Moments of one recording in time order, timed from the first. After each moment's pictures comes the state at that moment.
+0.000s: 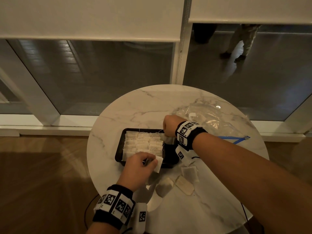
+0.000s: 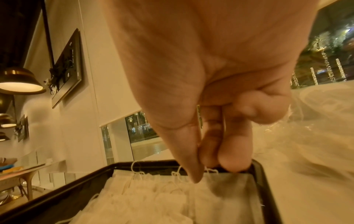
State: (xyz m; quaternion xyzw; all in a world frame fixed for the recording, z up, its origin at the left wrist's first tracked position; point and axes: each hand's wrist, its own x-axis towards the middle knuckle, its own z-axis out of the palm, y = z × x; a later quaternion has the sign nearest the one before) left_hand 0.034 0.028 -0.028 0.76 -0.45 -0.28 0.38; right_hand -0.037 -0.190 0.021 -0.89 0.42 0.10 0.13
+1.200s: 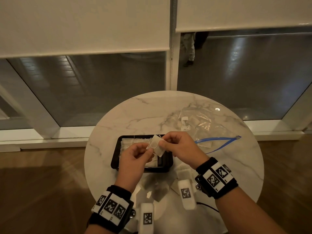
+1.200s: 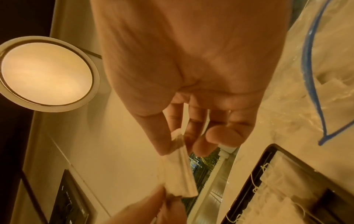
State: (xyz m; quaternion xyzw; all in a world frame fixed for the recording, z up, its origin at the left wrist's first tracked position) left_hand 0.008 0.021 0.020 0.64 -0.31 -0.33 0.62; right_hand -0.133 -0.098 0.042 -0.72 0.32 -0.27 0.56
